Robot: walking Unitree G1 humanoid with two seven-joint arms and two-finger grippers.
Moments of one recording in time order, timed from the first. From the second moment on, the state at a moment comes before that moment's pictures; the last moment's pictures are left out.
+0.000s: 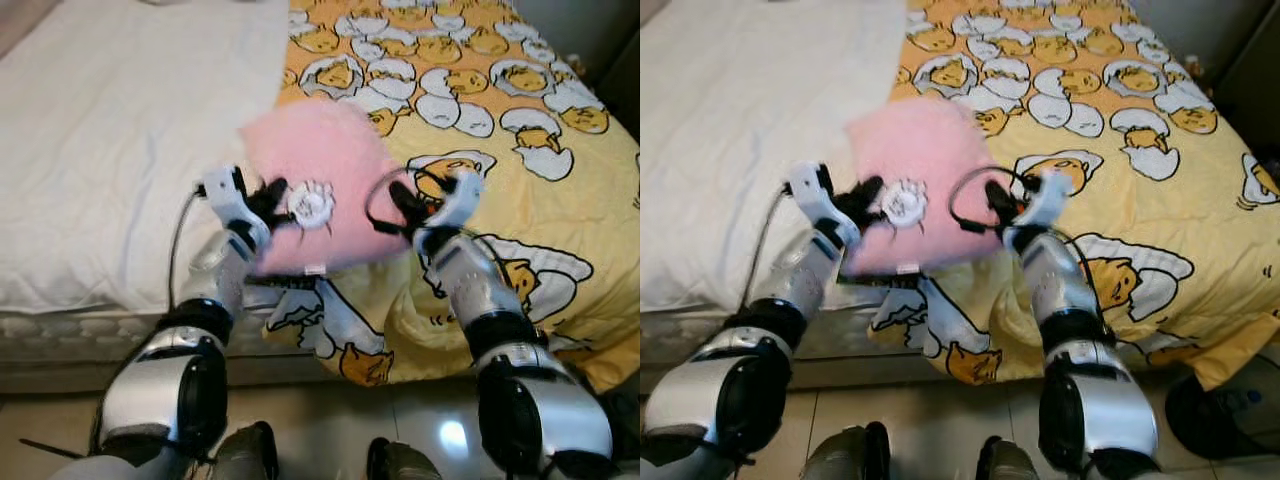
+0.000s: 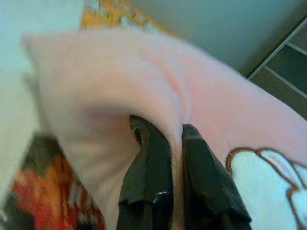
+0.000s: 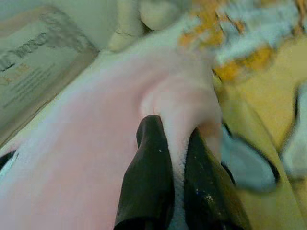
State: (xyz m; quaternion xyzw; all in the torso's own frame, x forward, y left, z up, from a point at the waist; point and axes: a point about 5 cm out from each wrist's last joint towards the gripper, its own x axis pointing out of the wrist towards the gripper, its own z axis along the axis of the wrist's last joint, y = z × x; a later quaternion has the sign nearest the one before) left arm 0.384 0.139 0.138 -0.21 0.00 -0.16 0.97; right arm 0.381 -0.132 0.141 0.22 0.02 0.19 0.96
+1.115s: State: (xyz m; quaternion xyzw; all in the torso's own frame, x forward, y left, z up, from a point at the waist) left arm 0.383 0.161 0.181 -0.13 -0.10 -0.11 0.98; right arm 0.390 -0.115 0.178 0.14 -0.07 0.22 0.96
